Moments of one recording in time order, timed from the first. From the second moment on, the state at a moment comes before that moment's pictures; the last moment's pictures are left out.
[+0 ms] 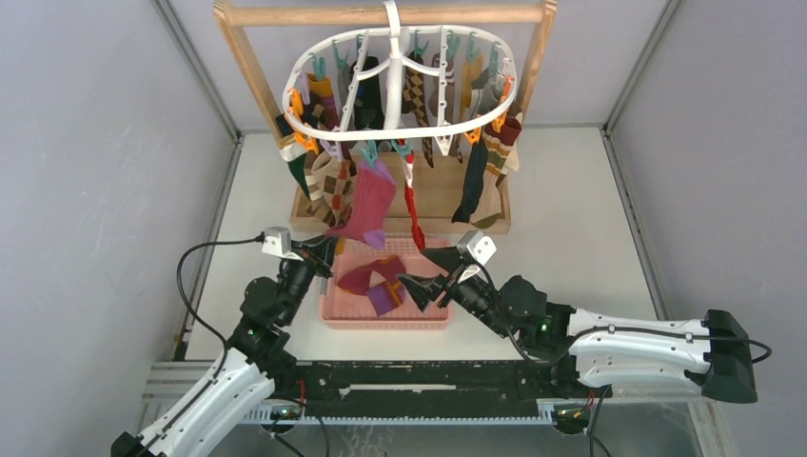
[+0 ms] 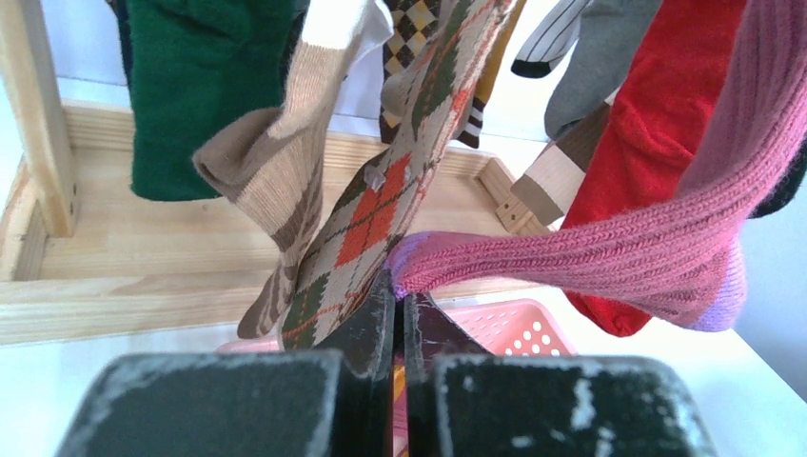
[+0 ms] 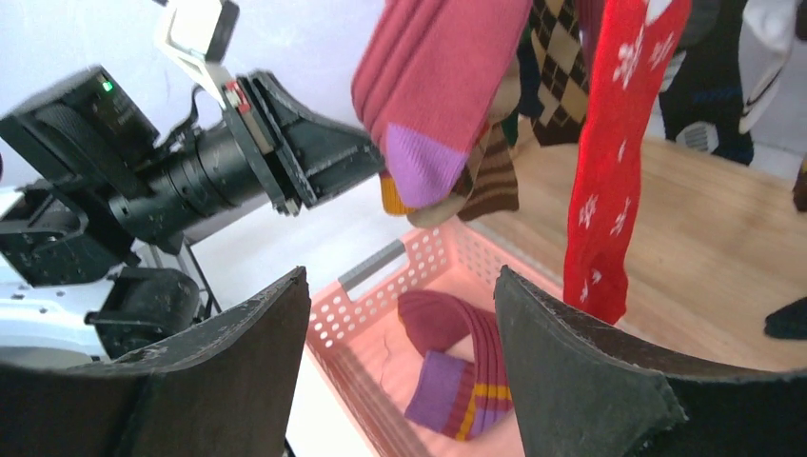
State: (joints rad) left arm -0.53 0.45 0.21 0.38 -0.14 -0.37; right arm 1.31 0.90 0.55 0.44 0.41 0.17
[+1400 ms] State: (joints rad) left arm -0.53 0.38 0.24 0.16 -0.19 -0.39; right arm 1.03 1.35 1.26 0.41 0.12 0.12
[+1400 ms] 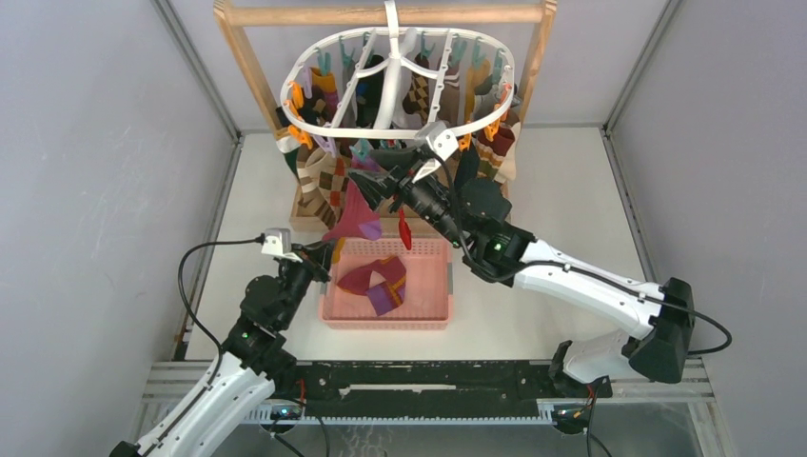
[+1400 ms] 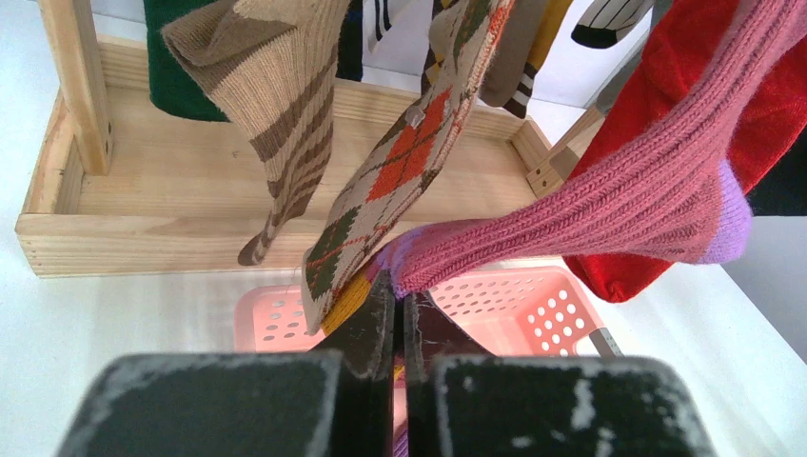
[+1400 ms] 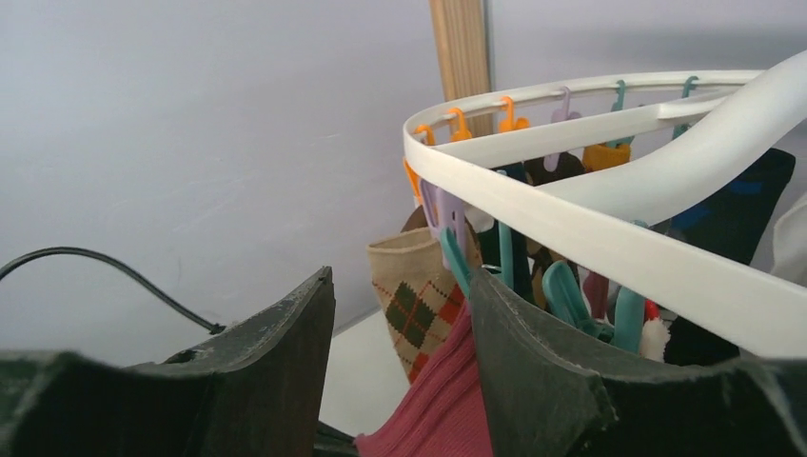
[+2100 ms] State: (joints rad) left arm -0.53 0.37 0.24 0.15 -0.20 -0.39; right arm 1.05 1.46 1.33 0.37 0.32 0.00
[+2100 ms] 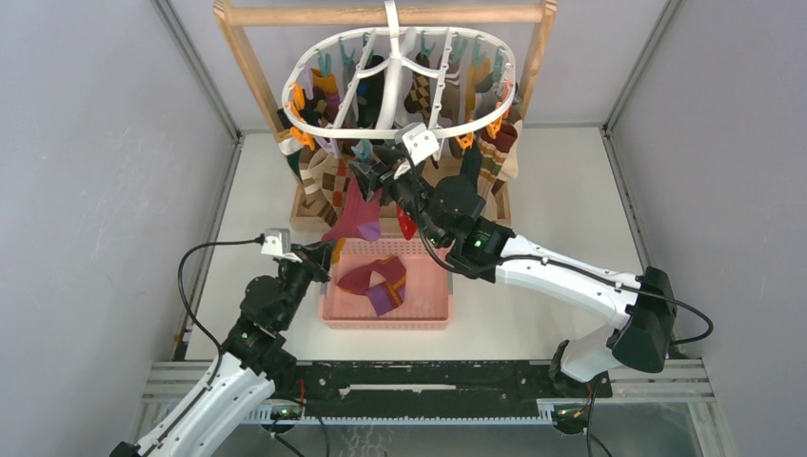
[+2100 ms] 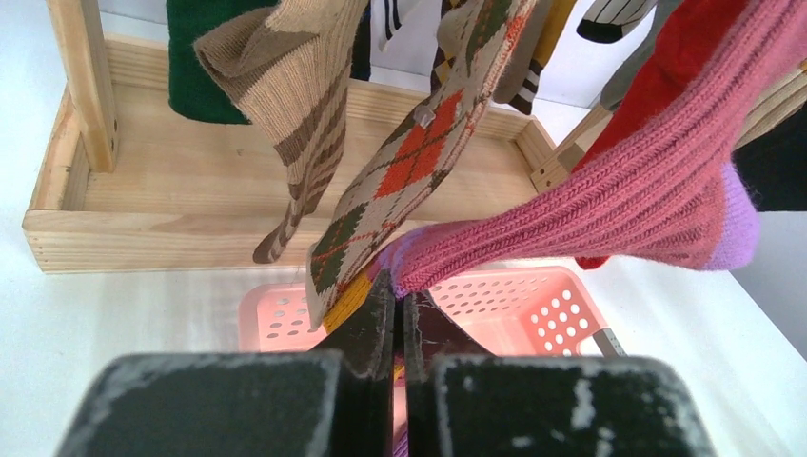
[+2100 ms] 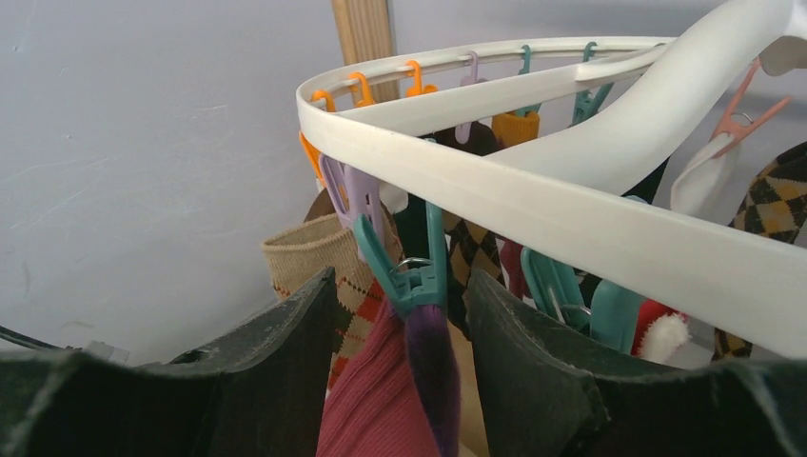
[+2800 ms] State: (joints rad) left arm -0.53 0.39 0.24 0.15 -0.20 -0.38; right arm 1.05 1.49 1.37 0.41 0.36 -0.06
